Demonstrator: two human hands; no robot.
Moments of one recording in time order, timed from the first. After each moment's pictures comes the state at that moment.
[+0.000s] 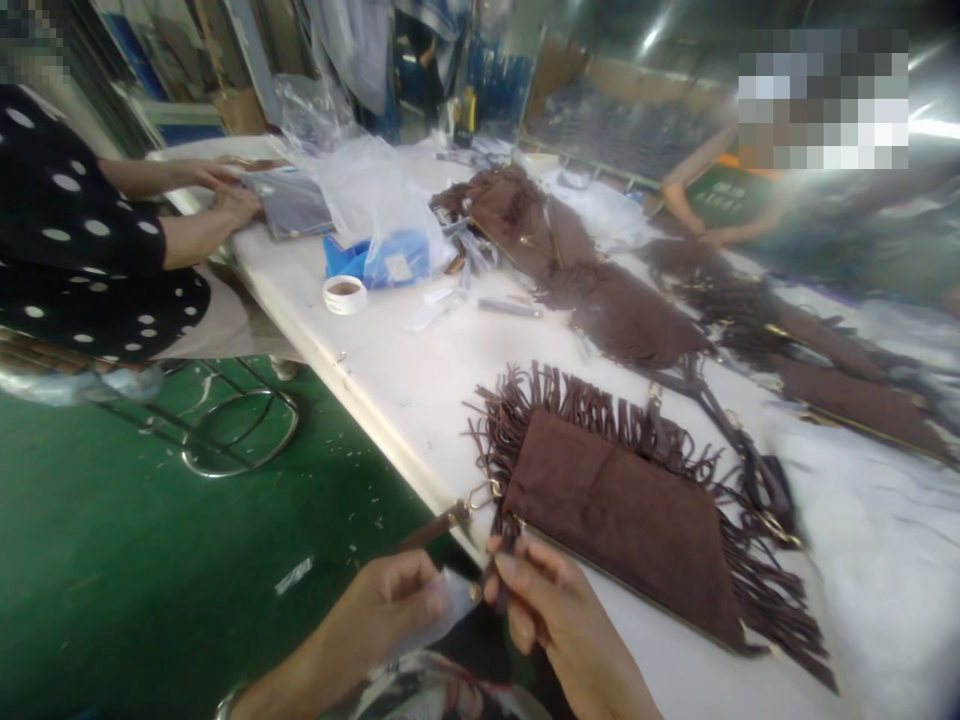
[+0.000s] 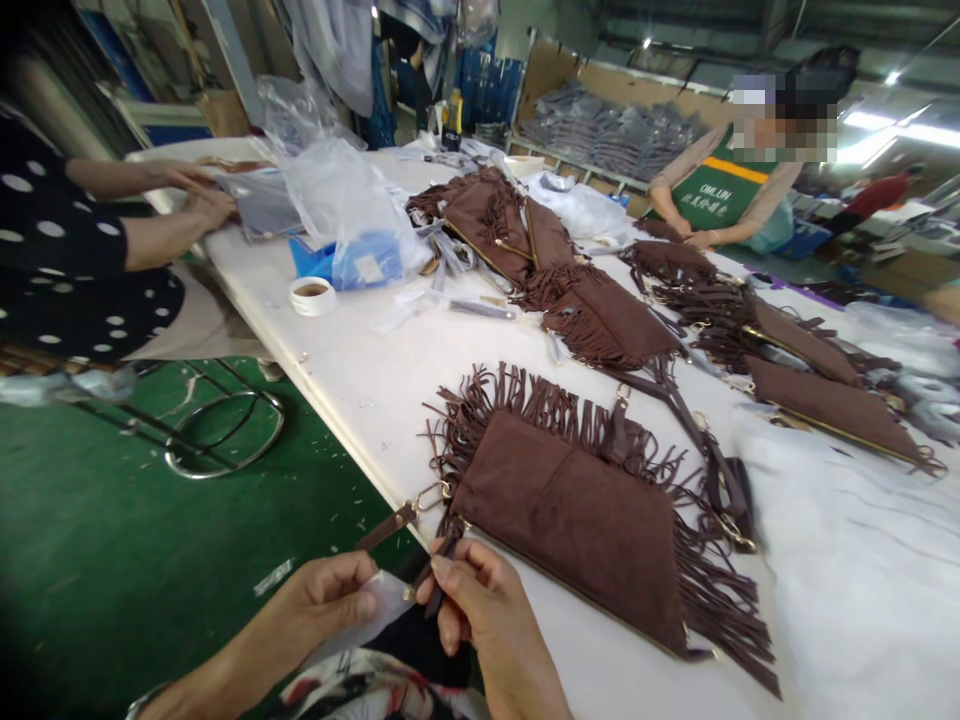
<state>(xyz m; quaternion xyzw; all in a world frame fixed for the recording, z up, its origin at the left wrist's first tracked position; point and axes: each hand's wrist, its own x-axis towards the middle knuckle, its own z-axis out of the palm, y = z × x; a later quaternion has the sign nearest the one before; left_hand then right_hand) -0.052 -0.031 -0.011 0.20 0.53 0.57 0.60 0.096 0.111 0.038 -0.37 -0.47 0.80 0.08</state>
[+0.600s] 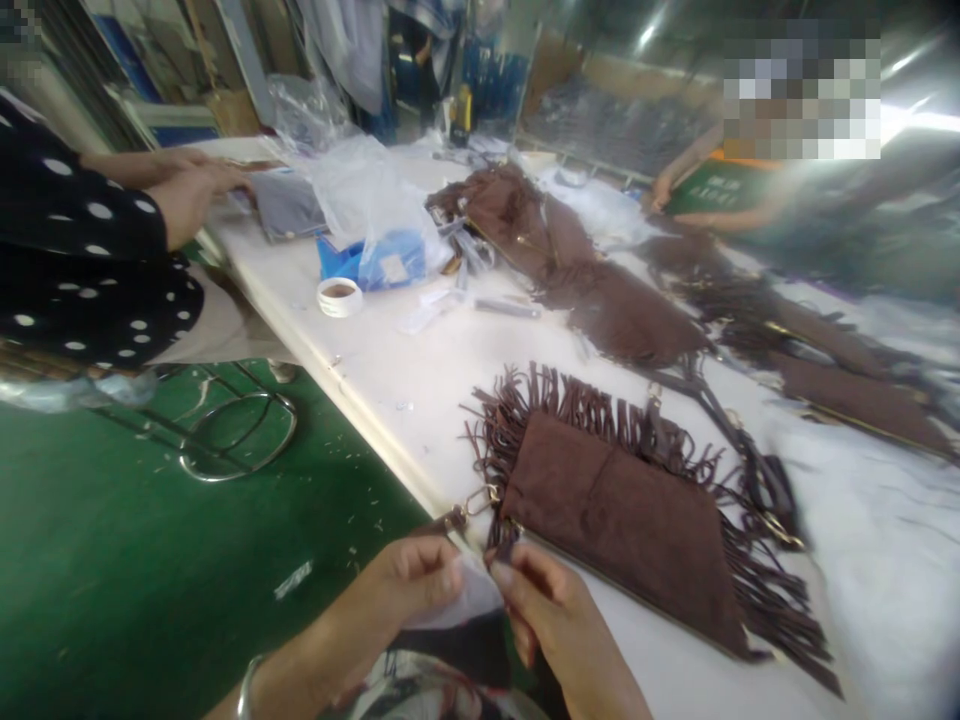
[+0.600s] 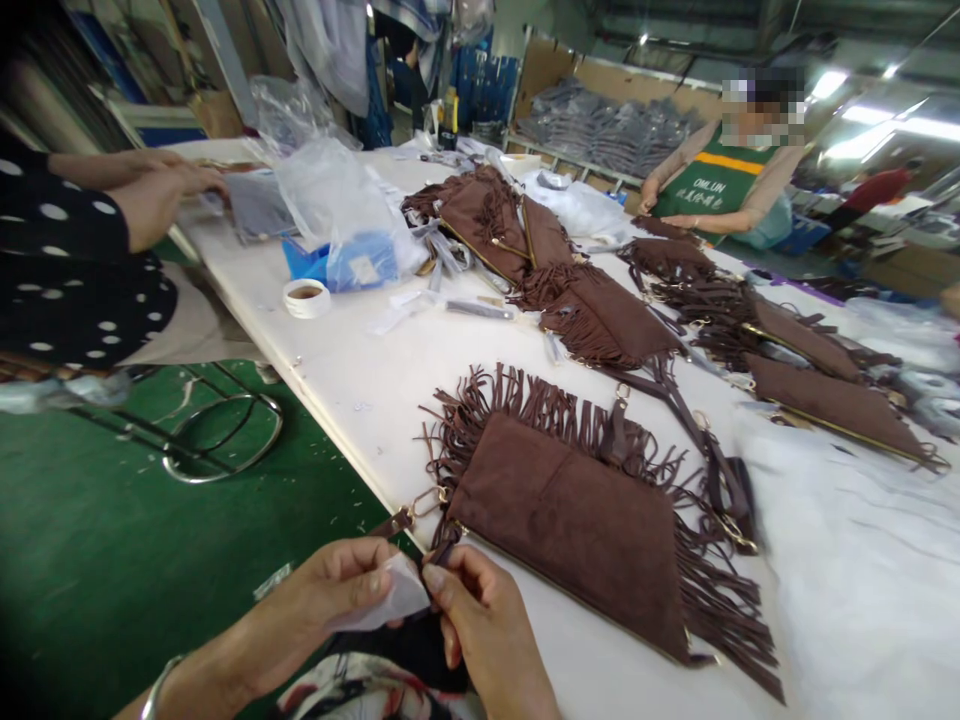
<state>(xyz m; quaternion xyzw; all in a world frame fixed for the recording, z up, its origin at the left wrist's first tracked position) -0.057 -0.006 0.017 0.15 0.44 0.58 0.67 0.099 0.111 0.024 -0.40 -0.56 0.72 0.06</state>
